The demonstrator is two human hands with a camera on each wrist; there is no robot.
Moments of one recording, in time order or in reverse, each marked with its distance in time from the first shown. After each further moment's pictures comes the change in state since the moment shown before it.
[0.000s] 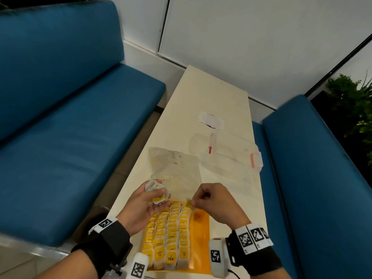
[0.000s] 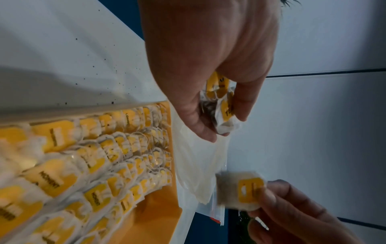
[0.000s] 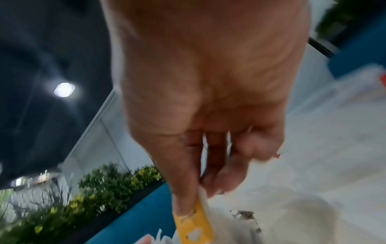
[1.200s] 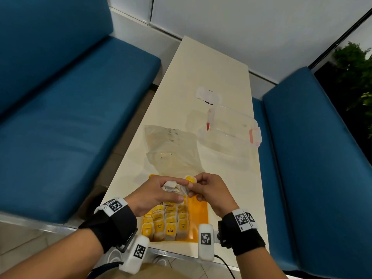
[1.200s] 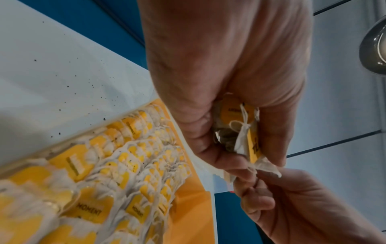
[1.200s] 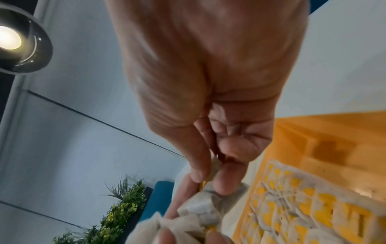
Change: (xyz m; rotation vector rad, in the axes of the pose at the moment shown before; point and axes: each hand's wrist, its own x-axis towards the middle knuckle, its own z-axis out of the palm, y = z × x) left_hand -0.010 -0.022 0.009 0.717 -0.384 -0.025; right_hand -0.006 0.039 0.043 0.661 -0.002 0.199
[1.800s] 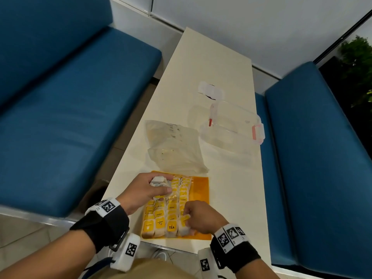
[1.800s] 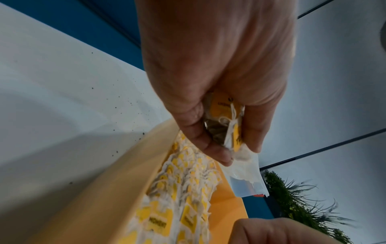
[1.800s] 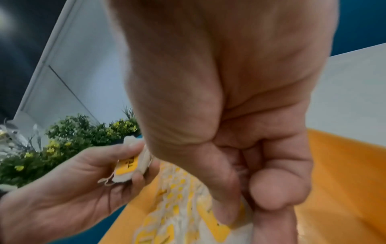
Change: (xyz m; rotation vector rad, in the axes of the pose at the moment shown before) left_hand 0.002 -0.032 -0.029 0.043 0.246 0.002; right_hand -0.006 0.057 0.024 -0.852 -0.342 0.240
